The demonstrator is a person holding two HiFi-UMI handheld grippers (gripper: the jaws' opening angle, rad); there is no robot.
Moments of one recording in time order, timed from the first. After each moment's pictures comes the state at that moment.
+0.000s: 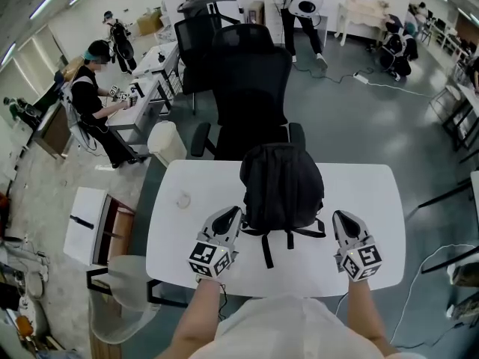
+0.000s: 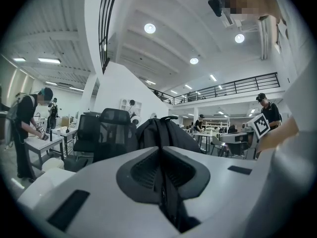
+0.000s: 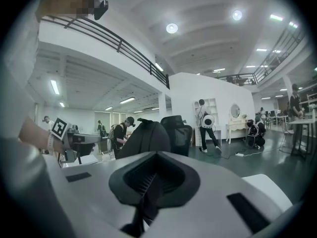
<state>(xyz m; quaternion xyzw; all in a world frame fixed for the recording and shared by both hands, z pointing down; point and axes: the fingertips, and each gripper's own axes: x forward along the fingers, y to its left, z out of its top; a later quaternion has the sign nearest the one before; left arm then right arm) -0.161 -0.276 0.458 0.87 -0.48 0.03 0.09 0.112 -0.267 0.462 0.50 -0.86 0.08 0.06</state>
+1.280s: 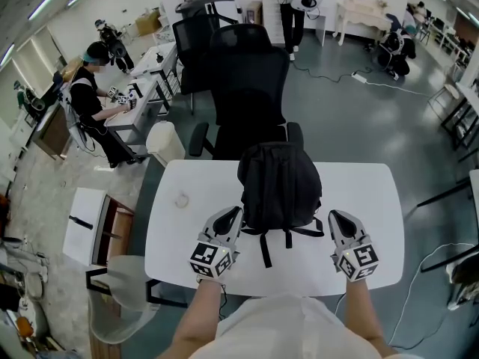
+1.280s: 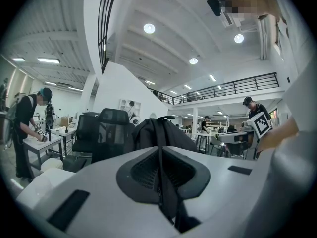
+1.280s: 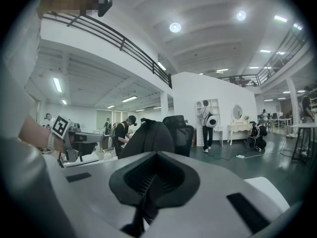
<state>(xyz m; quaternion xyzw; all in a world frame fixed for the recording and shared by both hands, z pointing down) -0.151 -0.272 0.459 0.87 -0.48 0.03 0.09 0.103 -0.262 0.459 0.49 -0.87 0.06 0.07</state>
